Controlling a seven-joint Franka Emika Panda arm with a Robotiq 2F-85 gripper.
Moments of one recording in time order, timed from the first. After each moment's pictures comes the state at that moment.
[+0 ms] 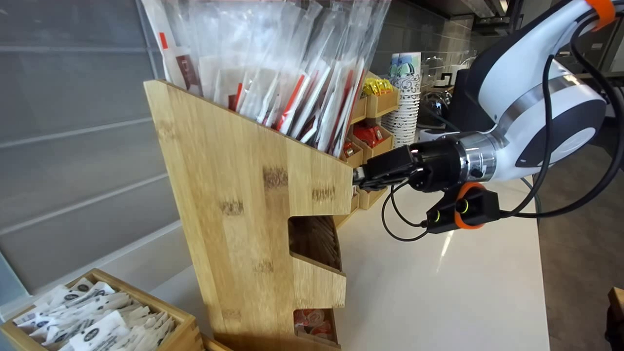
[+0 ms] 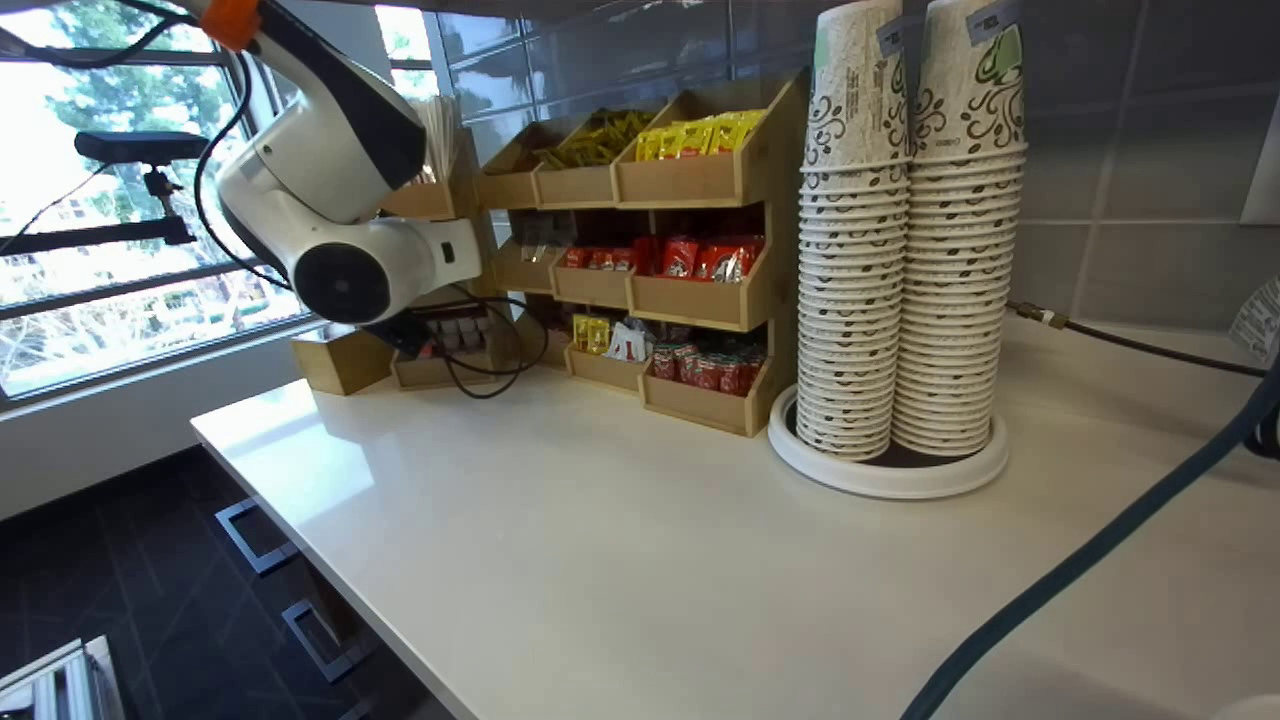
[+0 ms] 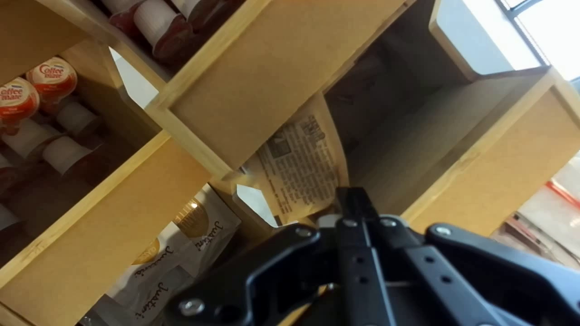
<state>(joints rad) 0.04 -0.08 0.07 -2.51 2.21 2.10 -1.82</state>
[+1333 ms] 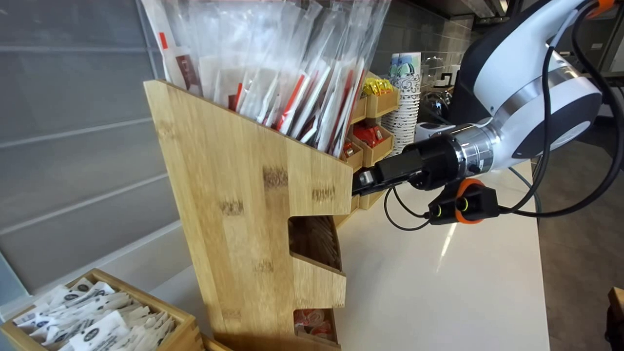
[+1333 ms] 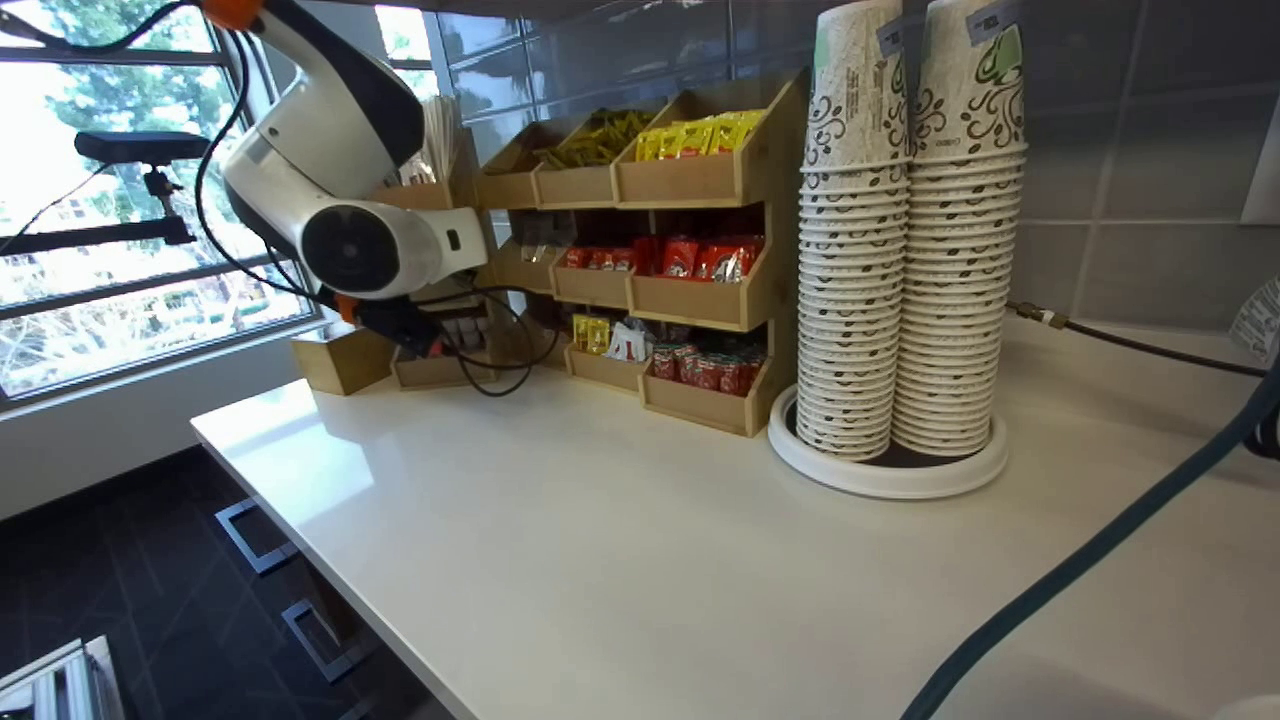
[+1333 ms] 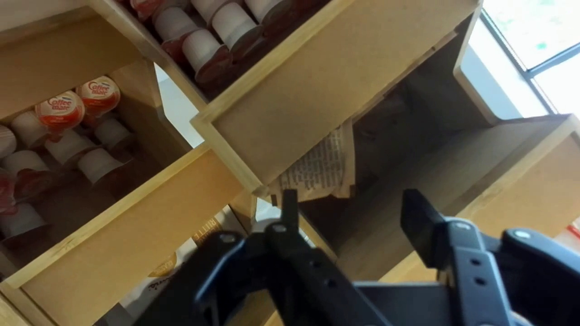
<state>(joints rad) 0.04 -0.08 0.08 -2.47 2.07 2.21 -1.78</state>
